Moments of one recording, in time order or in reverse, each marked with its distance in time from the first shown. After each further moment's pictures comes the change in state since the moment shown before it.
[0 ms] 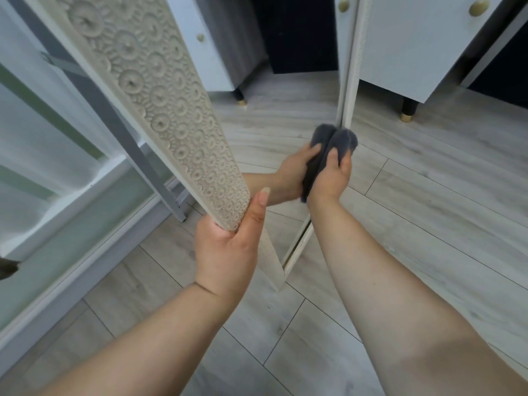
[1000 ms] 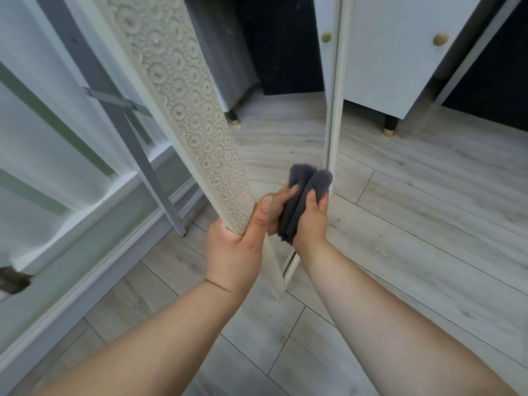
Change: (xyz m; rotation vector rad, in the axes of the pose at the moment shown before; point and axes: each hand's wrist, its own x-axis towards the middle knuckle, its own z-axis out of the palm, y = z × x) left_hand -0.006 0.027 0.005 0.042 -0.082 0.044; right_hand -0.072 0.008 -0.027 0.028 -0.185 0.214
